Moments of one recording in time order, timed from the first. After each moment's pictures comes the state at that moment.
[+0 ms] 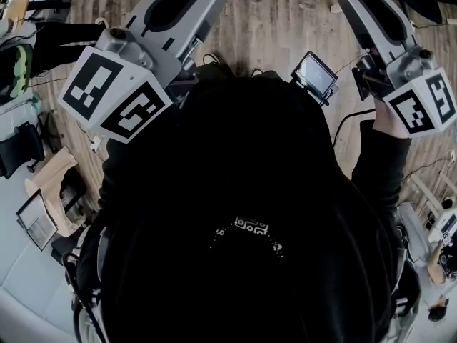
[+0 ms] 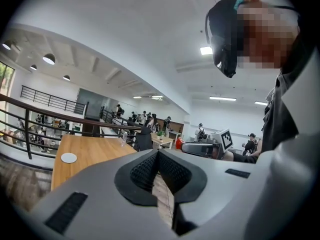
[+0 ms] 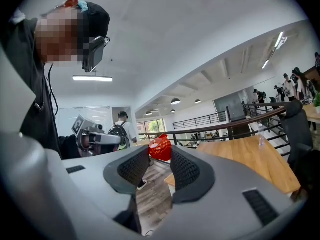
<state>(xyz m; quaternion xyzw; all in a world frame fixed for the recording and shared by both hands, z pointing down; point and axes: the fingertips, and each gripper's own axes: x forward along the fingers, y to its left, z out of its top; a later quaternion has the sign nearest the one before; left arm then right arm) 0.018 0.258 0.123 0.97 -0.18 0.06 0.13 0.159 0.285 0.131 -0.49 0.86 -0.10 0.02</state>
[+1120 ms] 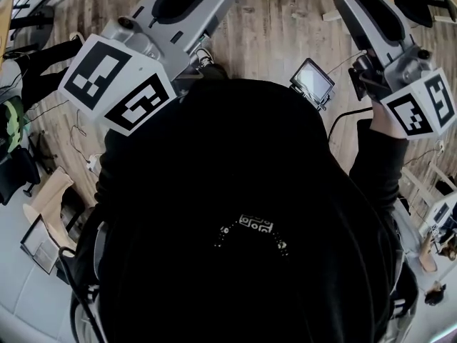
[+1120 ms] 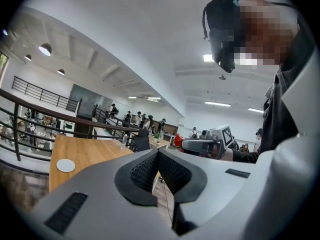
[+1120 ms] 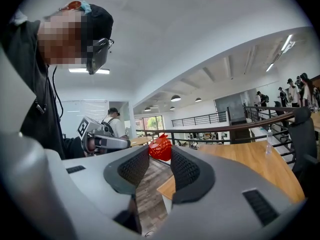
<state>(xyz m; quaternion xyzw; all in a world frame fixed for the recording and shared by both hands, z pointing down) 0.026 0.142 0.174 0.98 -0.13 0.06 0.14 0.142 0.174 0.164 -0.50 0.86 -0.10 -0.01</state>
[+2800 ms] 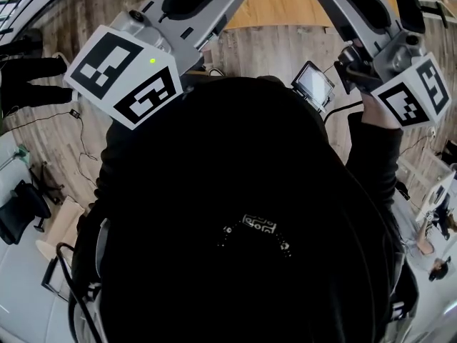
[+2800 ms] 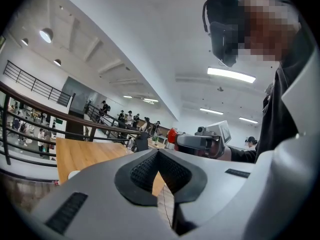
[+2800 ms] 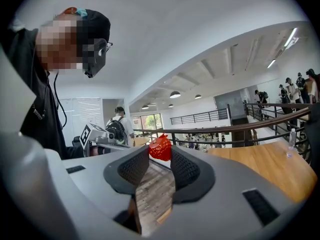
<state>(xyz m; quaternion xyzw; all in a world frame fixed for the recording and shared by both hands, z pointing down) -0.013 -0.026 0.176 0.98 -0.07 0.04 0.18 0.067 -0.006 0.148 -0.51 0.85 -0.13 -0.02</state>
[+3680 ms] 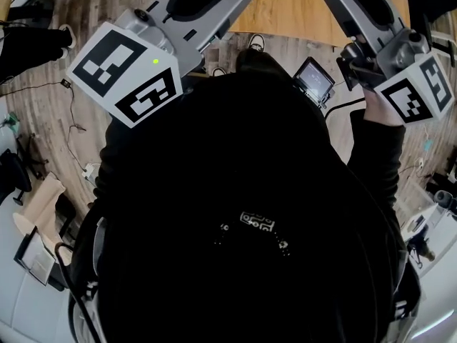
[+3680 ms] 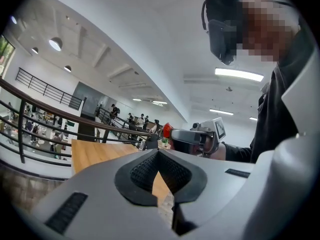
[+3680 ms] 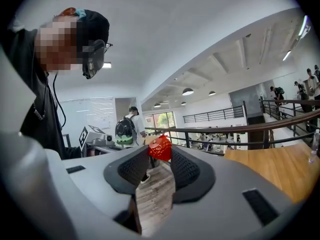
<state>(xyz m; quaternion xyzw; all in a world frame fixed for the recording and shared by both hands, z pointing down) -0.049 -0.051 0.180 0.97 -0.13 0.04 0.19 0.030 -0.056 0.145 -0.43 0.89 -0.13 -0.03</state>
